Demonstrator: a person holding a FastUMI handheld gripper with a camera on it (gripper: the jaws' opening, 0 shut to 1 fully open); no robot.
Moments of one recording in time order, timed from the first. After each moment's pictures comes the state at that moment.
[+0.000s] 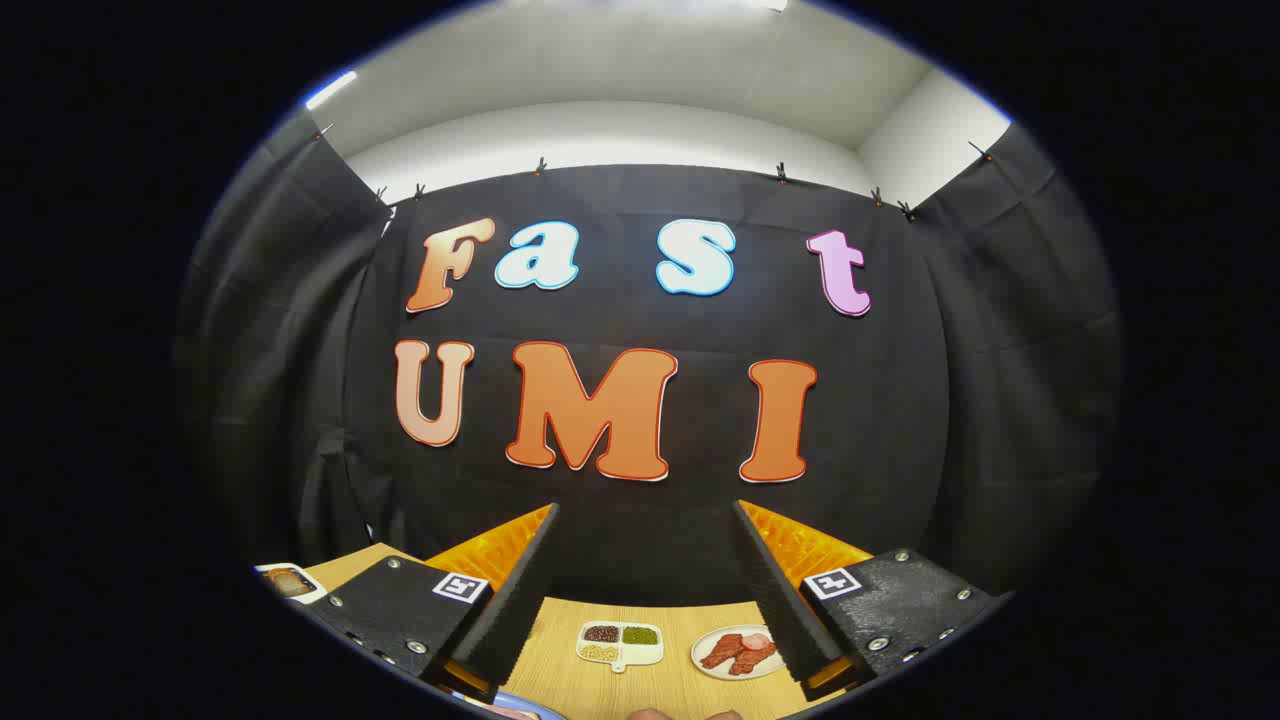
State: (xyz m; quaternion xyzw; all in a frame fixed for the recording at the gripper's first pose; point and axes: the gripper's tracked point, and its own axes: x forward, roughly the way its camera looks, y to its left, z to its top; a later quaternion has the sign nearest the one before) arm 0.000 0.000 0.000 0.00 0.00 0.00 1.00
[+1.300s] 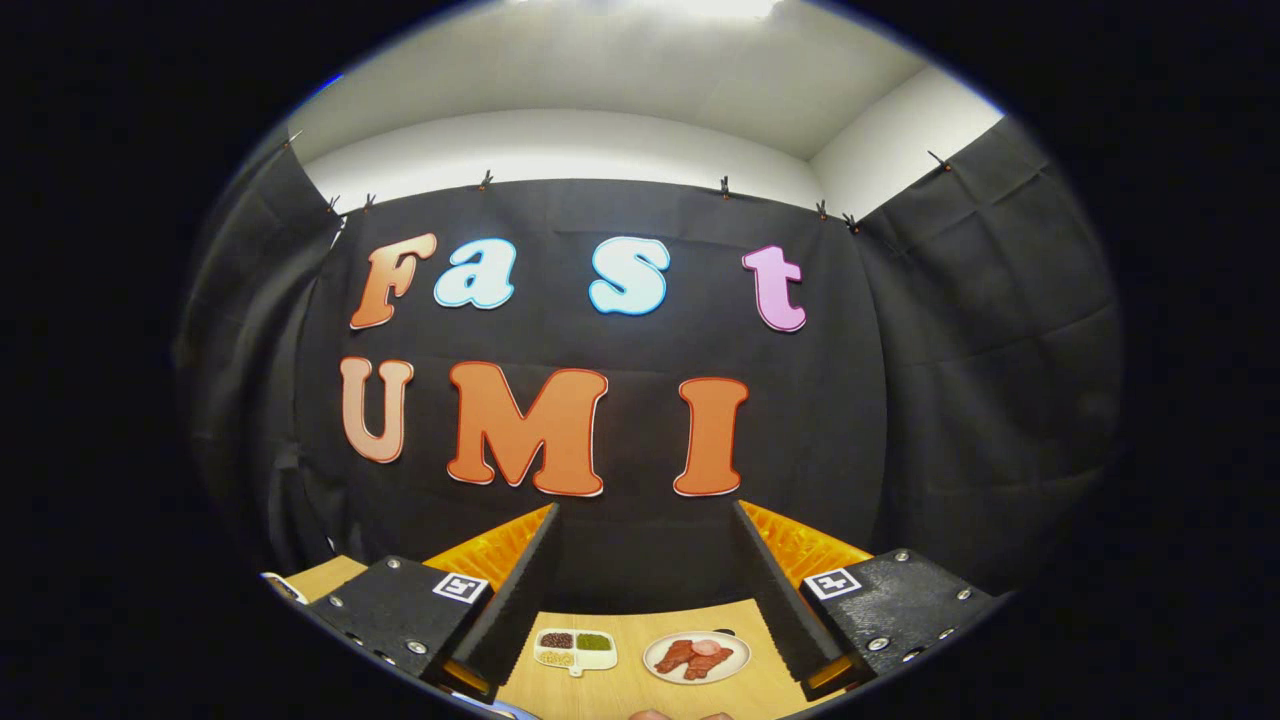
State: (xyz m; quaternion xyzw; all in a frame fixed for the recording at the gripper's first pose) arm -0.023 -0.064 0.016 0.00 -0.01 -0.07 1.00
